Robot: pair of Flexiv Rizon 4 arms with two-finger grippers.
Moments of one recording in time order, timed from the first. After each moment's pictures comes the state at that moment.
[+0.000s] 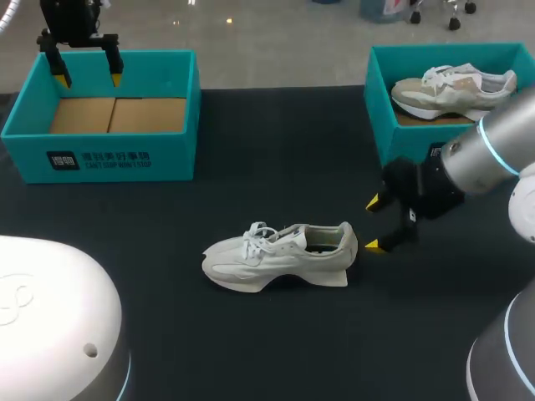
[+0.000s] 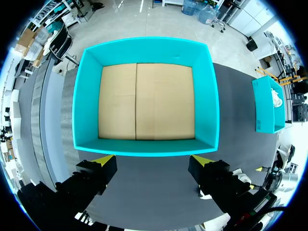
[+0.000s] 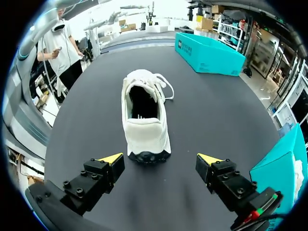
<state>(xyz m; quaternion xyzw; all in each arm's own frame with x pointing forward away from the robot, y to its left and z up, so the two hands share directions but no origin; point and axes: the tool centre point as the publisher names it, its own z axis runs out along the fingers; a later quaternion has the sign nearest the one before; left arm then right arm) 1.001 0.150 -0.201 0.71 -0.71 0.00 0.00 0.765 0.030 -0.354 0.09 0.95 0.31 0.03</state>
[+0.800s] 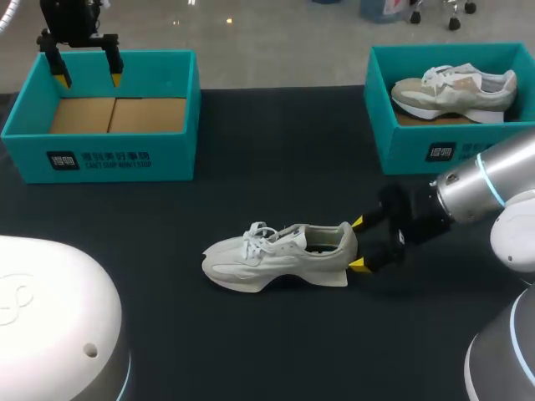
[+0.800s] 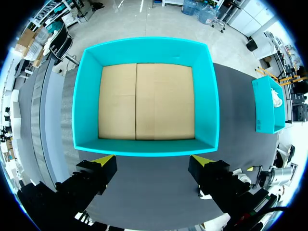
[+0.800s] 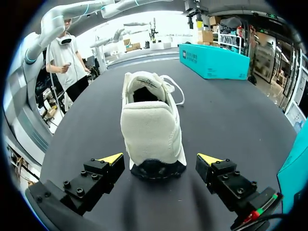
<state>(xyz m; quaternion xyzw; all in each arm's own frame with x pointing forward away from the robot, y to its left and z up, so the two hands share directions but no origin) 1.001 0.150 -0.201 0.71 -0.71 0.00 0.00 0.753 0.060 -0.398 0.09 0.92 0.39 -0.01</state>
